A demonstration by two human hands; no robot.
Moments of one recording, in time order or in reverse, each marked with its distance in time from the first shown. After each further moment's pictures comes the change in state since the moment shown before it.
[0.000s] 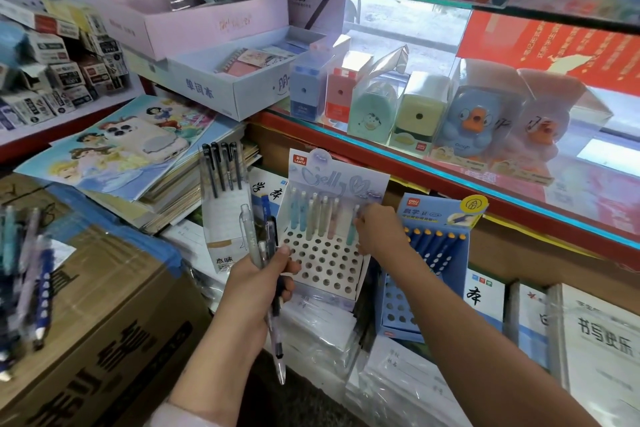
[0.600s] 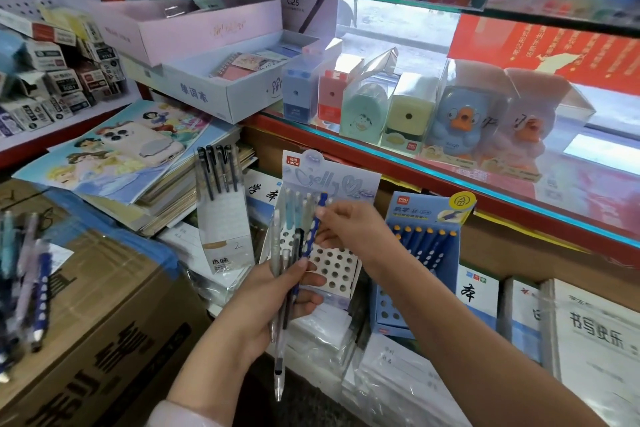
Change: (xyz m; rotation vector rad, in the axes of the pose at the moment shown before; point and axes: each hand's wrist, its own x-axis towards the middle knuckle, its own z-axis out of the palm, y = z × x) left_hand -0.009 -0.005 0.008 0.008 -0.253 -0.094; right_hand -0.049 -0.036 -0.034 1.122 -0.207 0.013
